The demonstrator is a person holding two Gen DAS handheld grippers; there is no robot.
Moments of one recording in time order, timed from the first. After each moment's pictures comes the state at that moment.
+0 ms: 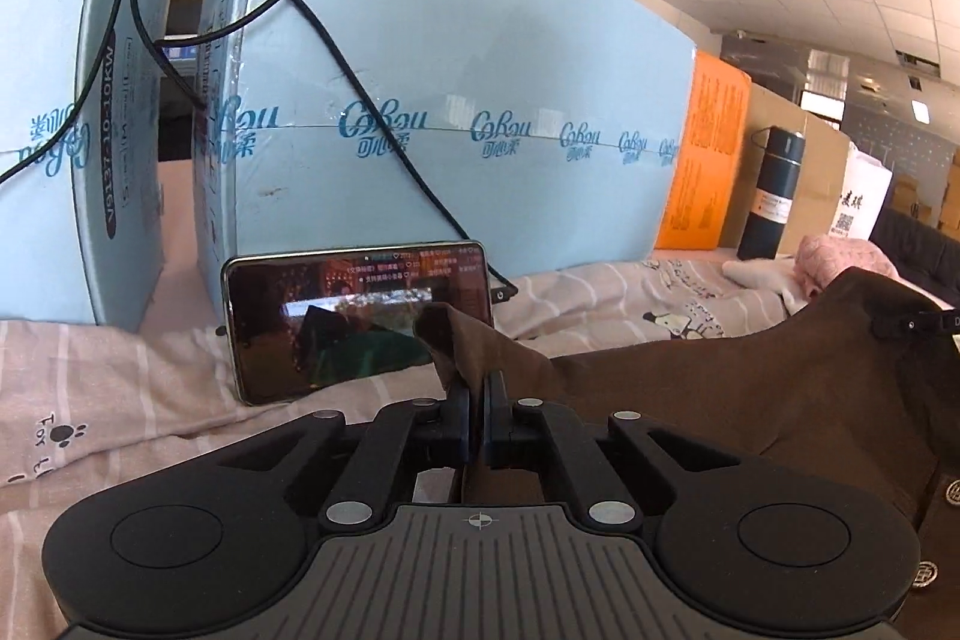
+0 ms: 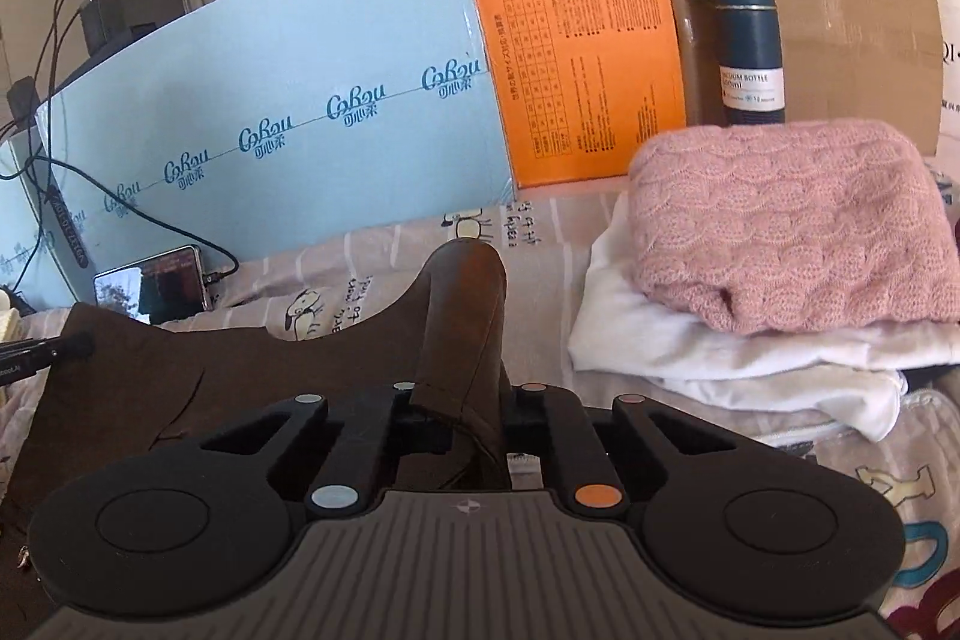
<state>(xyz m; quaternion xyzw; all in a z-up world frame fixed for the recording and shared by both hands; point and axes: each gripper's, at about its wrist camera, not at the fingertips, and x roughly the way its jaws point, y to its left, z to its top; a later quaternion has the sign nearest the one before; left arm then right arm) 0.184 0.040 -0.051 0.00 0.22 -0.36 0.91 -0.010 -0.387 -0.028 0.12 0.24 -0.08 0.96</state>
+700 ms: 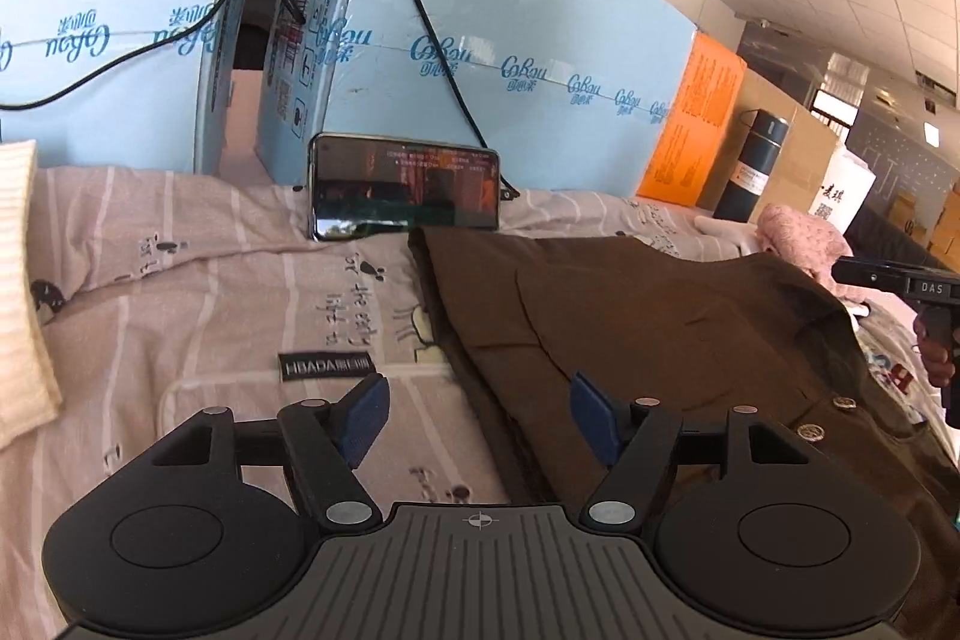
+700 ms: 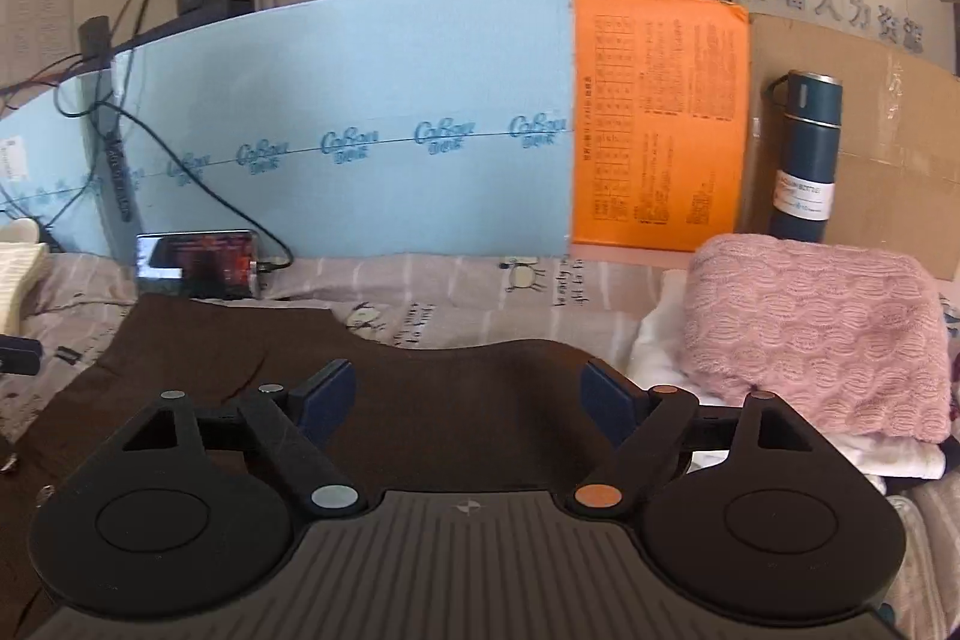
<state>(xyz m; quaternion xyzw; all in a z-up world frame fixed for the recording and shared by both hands) 0.104 0.112 -0.060 -0.02 0.30 -0.36 0.88 -0.020 -0.337 -0.004 0.04 0.23 0.02 0.97</state>
